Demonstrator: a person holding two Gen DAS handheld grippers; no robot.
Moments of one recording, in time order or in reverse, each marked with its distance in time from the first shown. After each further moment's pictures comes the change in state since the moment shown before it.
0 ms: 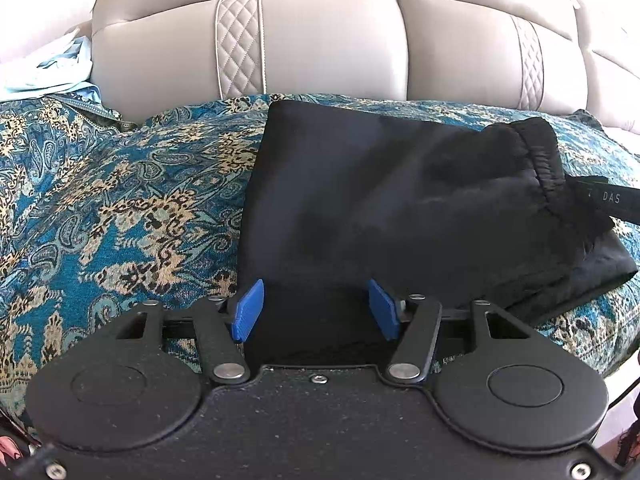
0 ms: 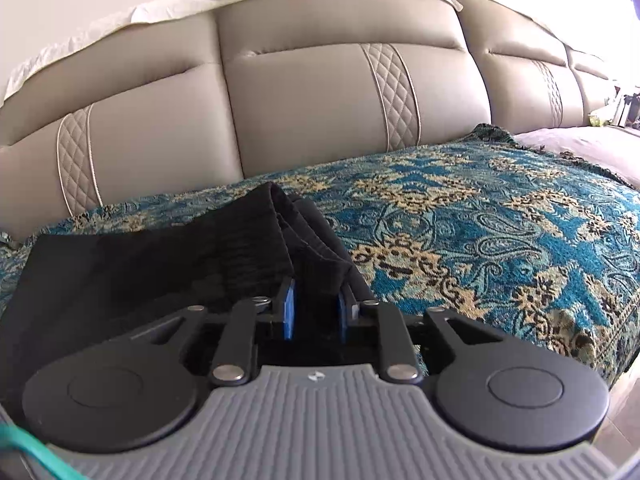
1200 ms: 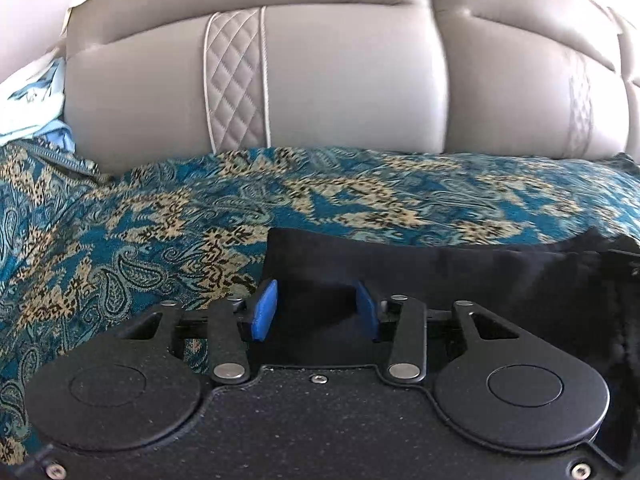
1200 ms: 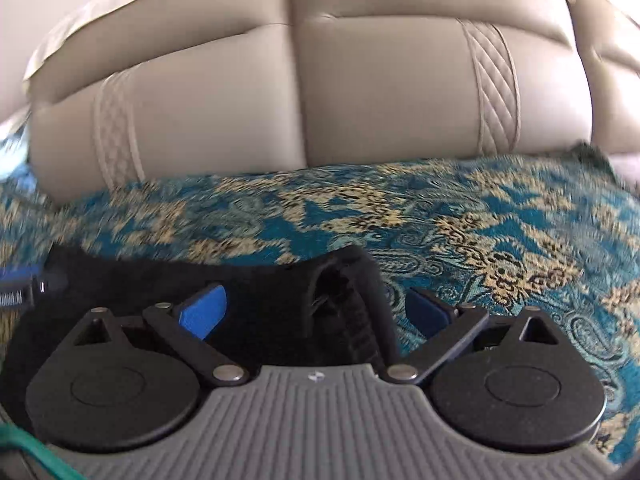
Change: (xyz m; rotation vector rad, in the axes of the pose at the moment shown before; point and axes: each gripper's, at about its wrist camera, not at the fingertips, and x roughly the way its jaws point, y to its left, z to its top) left arm 0.109 0.012 0.121 -0.031 -0.012 0.036; right arm 0.083 0.007 0.082 -0.126 0.166 0.213
